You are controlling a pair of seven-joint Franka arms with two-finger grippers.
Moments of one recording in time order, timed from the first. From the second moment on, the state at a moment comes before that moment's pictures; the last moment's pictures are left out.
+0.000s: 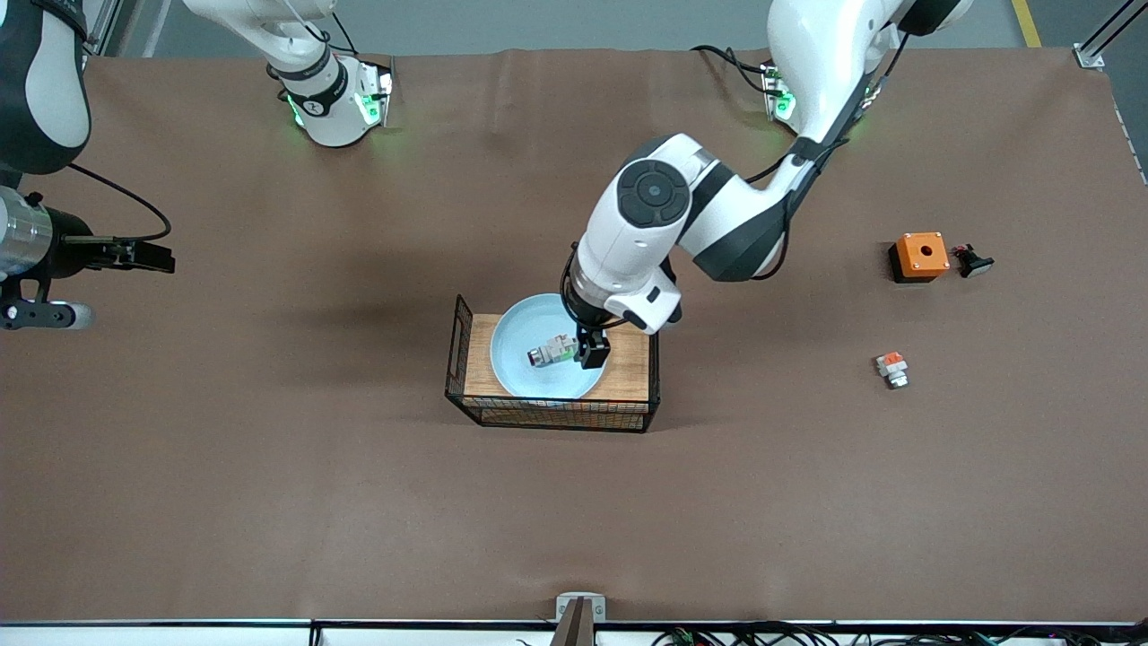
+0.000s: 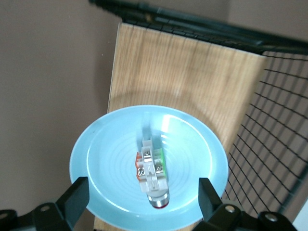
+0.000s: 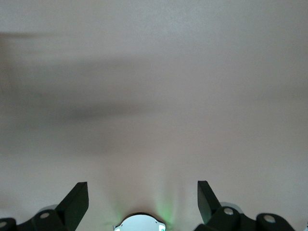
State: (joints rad) left arm -0.56 0.67 -0.23 -1.26 -0.01 2.11 -2.47; right arm -0.01 0.14 -0.05 -1.57 -0.06 1.45 -0.01
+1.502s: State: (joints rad) left arm -0.58 0.74 -0.23 -1.25 -0.01 2.20 -2.55; right arm 0.43 0.15 -0.03 -1.56 0.07 1.63 1.46
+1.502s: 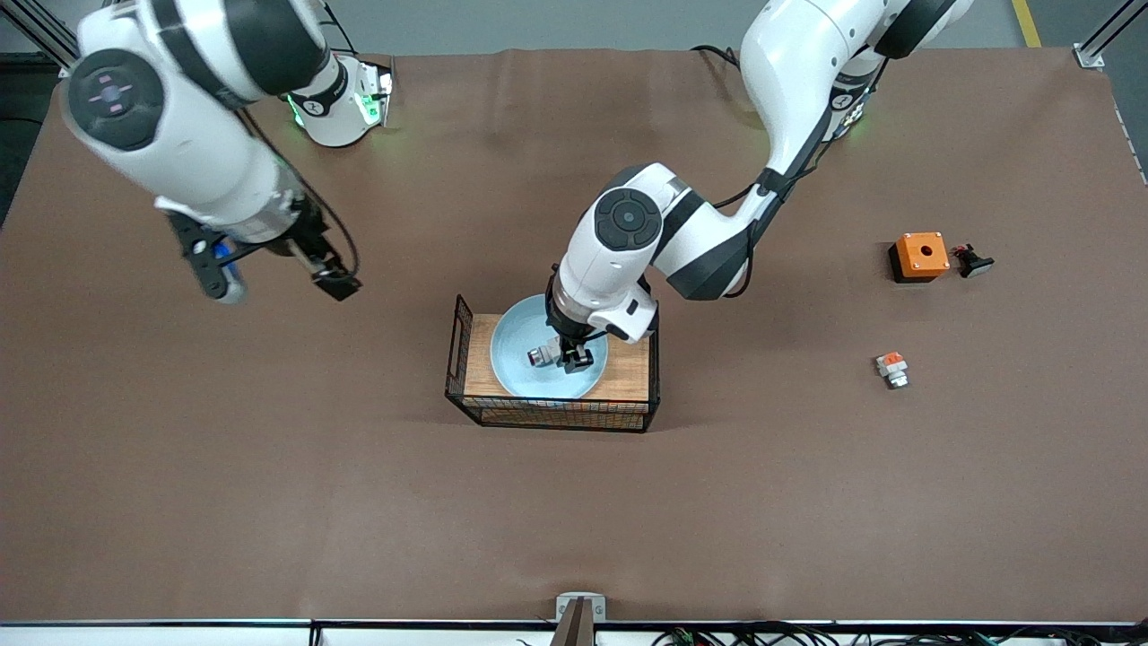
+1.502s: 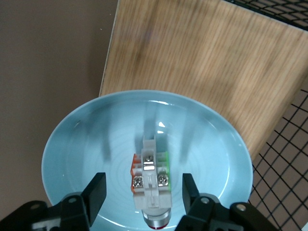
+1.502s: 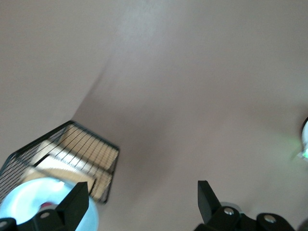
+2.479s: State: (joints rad) left arm -0.58 0.76 -0.23 -1.22 -0.01 2.20 -2.54; right arm 0.60 0.28 -0.03 -1.57 0.07 1.86 1.86
